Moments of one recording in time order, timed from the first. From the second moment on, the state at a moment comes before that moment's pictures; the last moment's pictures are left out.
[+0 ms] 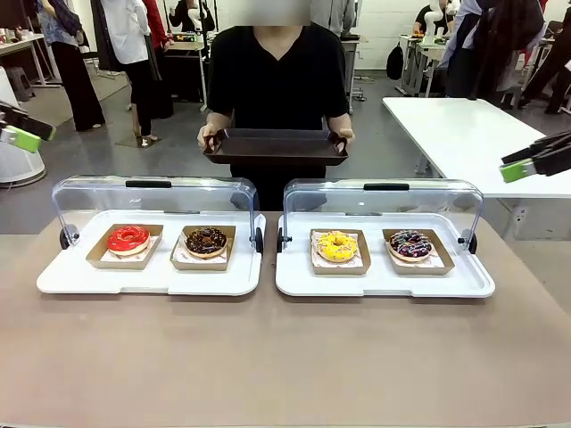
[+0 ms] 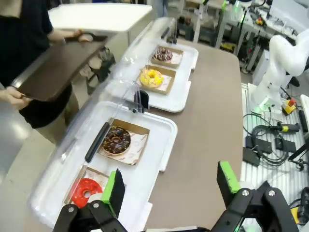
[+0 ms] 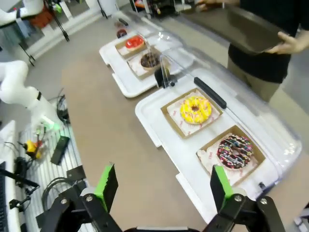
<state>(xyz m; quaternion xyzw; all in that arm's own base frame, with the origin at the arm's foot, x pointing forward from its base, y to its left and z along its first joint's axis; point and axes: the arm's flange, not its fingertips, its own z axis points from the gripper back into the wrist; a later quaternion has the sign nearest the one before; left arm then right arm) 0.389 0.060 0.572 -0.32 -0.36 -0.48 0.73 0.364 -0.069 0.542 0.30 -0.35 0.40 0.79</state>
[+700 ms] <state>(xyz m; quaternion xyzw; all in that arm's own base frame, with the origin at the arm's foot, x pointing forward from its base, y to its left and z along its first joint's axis) 0.363 0.121 0.550 -0.30 -0.42 -0.48 0.71 0.343 -0.114 0.522 0.31 -0.36 0.41 0.78</state>
